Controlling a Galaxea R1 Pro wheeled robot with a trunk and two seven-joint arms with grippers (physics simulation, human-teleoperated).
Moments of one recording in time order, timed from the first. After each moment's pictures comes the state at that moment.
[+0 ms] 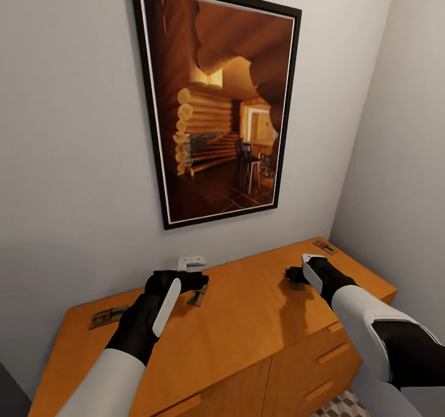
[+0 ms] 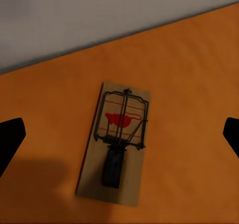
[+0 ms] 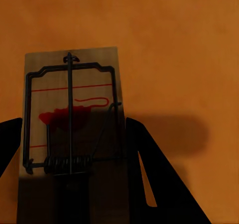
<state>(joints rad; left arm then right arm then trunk) -0.64 -0.17 -0.14 -1.08 0.22 0.82 0.17 -1.04 -0.06 0.02 -0.24 -0.15 0.51 -0.14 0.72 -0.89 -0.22</state>
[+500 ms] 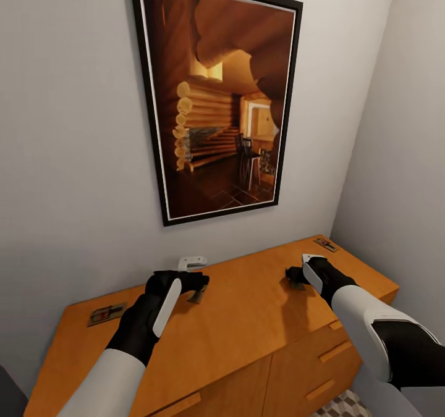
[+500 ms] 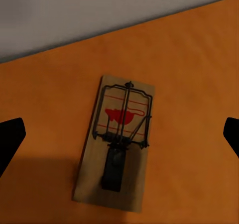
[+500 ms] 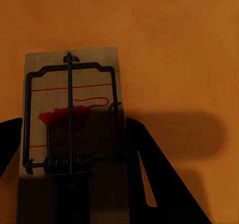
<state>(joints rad) -0.64 -0.17 -0.14 -1.08 0.22 0.82 0.17 -1.04 -0.06 0.02 -0.24 -0.15 0.51 -0.14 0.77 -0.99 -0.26</state>
